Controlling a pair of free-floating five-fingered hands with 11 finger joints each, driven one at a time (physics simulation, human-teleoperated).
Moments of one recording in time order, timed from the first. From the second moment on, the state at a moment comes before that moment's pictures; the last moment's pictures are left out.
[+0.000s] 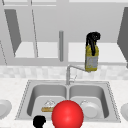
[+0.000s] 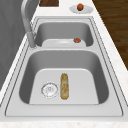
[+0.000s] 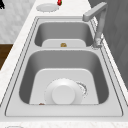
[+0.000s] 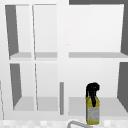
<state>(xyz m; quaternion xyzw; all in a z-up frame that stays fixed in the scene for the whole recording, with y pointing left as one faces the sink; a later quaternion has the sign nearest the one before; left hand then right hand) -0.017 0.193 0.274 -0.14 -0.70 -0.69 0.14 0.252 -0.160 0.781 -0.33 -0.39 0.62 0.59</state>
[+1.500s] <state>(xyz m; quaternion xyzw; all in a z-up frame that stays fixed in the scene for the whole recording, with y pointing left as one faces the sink) -0.017 0.193 0.274 -0.14 -0.70 -0.69 0.14 0.135 -0.306 0.601 -0.31 -0.38 0.63 0.61</state>
